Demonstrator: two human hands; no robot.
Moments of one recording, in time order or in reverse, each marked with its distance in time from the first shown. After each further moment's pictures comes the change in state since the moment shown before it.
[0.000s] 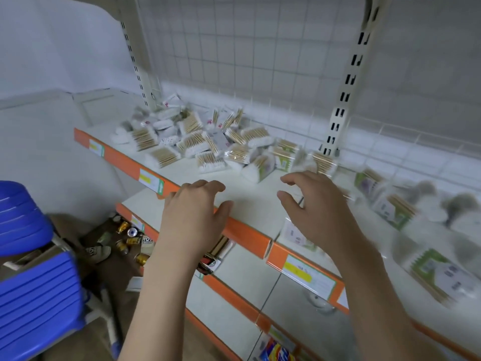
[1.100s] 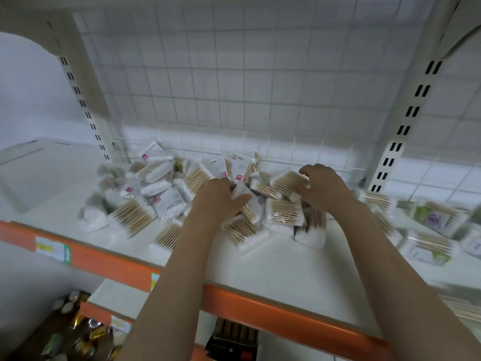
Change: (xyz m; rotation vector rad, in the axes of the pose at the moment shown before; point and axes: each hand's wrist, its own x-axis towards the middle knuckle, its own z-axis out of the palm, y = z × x) left_hand 0.274 -0.124 0.064 -0.124 -0.286 0.242; right_hand 0.217 0.011 0.108 -0.260 -0.077 0.443
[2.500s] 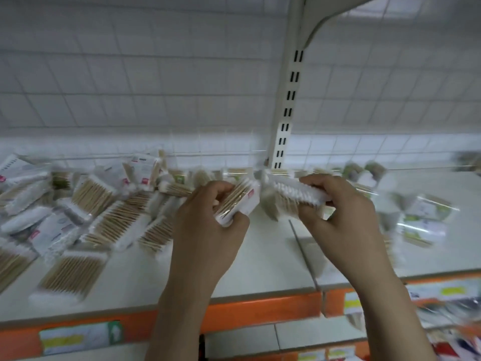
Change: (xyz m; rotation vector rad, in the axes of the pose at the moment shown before) left_hand -0.093 0.103 0.006 -0.643 0.178 0.336; right_hand -0.179 0.010 -0.071 0.291 0.538 0.217
